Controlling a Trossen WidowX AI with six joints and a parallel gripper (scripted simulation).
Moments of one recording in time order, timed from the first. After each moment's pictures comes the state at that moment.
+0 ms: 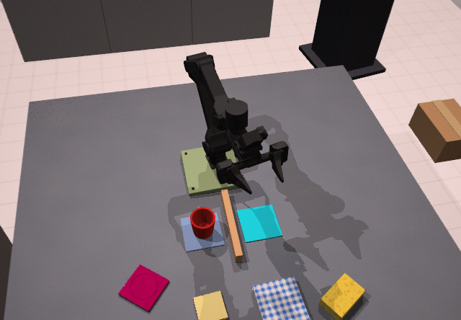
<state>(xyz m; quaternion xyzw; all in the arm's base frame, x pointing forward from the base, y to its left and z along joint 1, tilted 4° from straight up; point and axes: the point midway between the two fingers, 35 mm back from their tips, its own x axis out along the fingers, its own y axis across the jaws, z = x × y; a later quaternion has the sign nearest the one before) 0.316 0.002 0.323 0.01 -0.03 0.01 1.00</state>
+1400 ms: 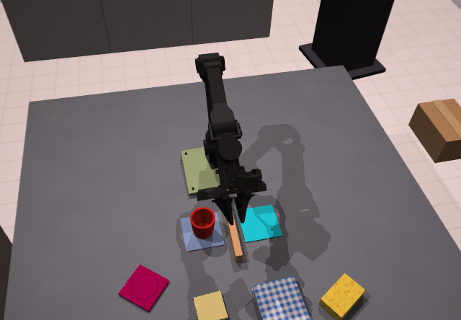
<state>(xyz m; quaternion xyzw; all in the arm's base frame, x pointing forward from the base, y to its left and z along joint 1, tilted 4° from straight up) 0.323 -0.067 0.214 -0.22 0.29 -0.02 0.93</state>
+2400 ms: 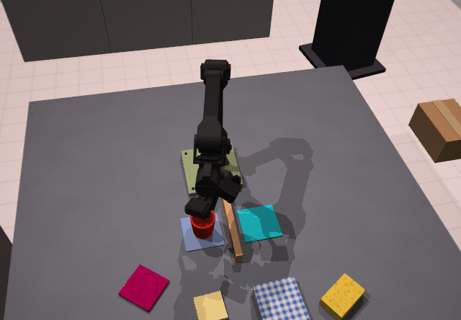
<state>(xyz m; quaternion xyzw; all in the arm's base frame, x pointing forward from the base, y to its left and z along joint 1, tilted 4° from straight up) 0.234 -0.108 0.130 -0.34 0.59 0.19 0.71</state>
